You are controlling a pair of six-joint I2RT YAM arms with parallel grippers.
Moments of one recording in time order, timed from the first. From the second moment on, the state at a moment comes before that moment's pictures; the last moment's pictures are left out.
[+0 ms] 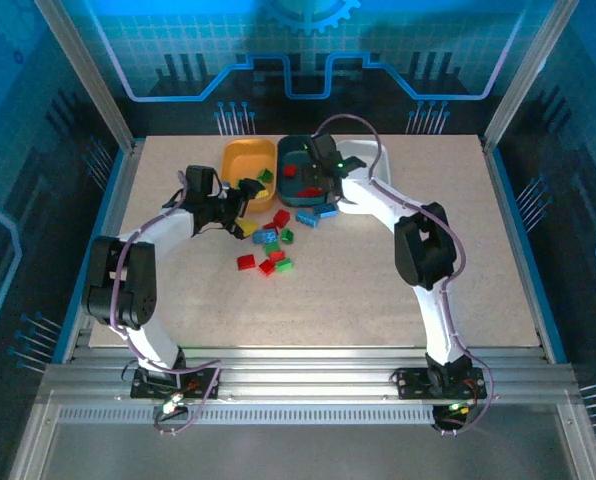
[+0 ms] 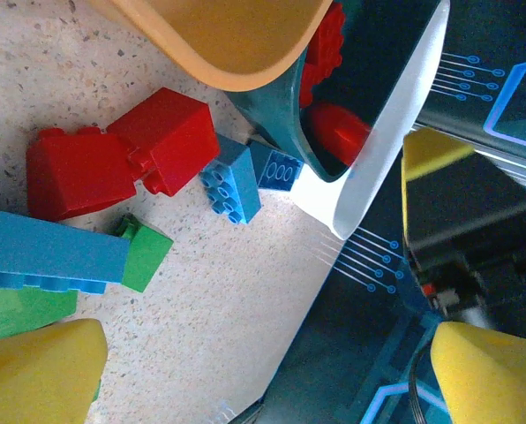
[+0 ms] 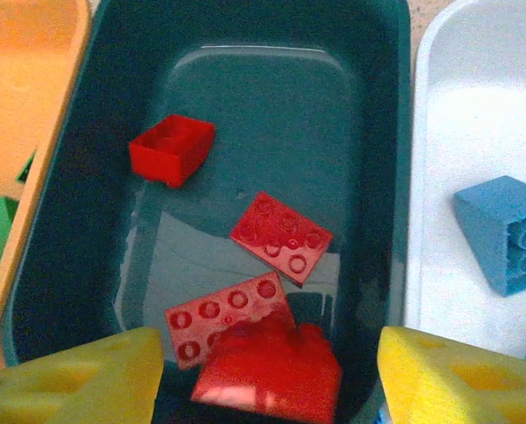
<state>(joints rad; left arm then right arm) -0.10 1.71 1.06 -0.12 0.71 -1.22 0.52 2.23 1.94 -0.56 0.22 0.36</state>
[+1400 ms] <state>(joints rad) 0.17 1.69 1.08 -0.19 0.64 -1.19 0.92 2.44 2.13 -0.86 0.40 0.55</state>
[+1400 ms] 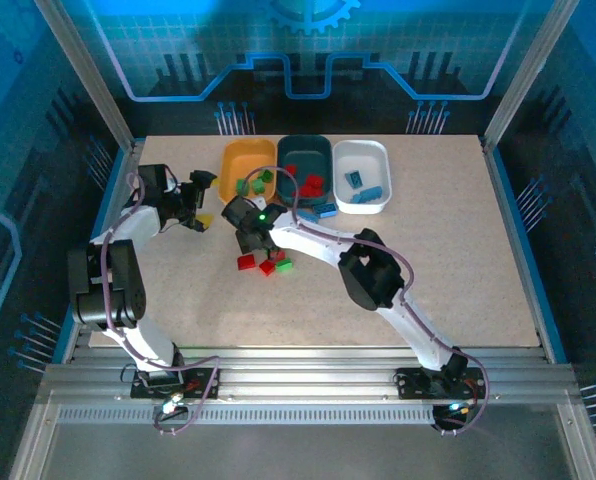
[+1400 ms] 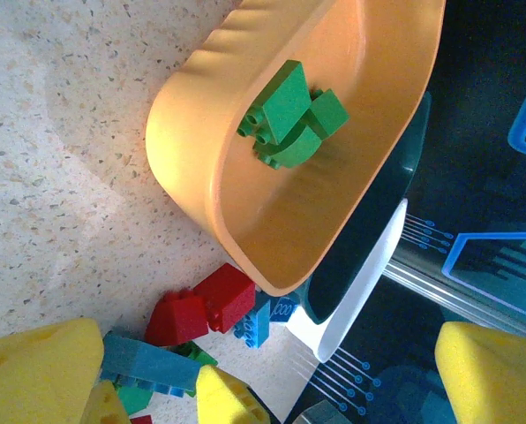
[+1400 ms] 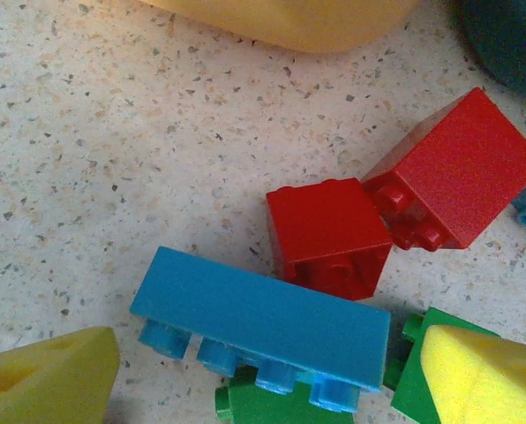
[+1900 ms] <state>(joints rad) 0.17 1.69 1.08 -0.19 0.64 -1.19 0.96 2.54 2.25 -0.94 0.53 0.64</state>
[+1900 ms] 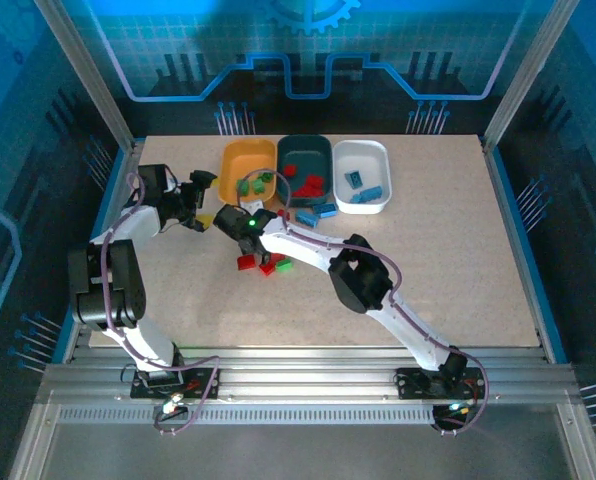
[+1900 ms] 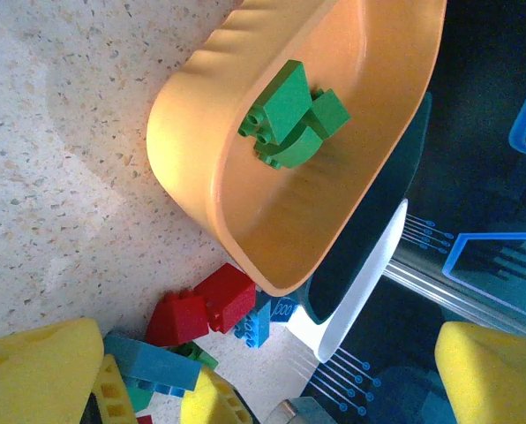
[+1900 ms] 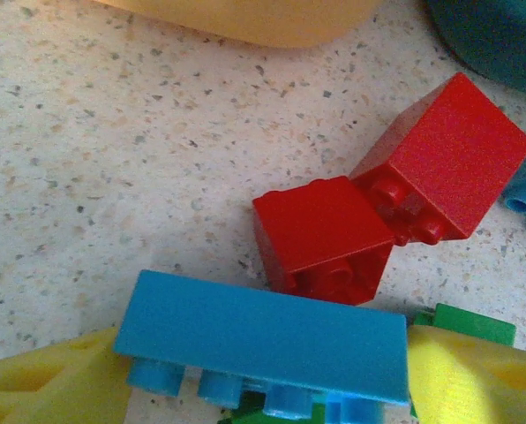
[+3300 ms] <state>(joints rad) -0.10 1.75 1.11 -0.25 0.65 -1.09 0.32 2.13 1.79 -0.64 0.37 0.43</state>
